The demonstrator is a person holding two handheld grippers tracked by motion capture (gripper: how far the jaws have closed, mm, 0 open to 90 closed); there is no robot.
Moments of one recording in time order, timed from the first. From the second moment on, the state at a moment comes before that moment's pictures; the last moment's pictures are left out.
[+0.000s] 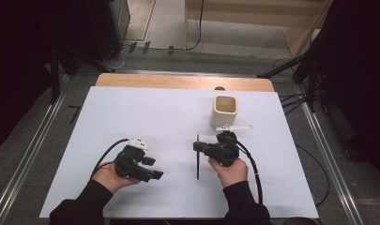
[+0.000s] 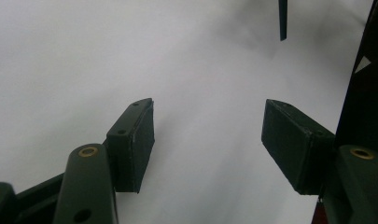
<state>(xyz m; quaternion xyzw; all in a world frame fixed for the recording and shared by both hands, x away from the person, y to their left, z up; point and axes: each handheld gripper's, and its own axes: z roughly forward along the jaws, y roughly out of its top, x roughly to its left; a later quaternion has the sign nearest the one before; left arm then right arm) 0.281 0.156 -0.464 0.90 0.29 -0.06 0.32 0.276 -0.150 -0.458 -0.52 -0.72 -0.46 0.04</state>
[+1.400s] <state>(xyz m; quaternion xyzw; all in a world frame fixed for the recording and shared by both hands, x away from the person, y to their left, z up) 0.278 0.196 -0.464 0.91 0.28 -0.01 0.31 0.282 -0.166 -0.446 -0.52 -0.72 -0.46 0.01</state>
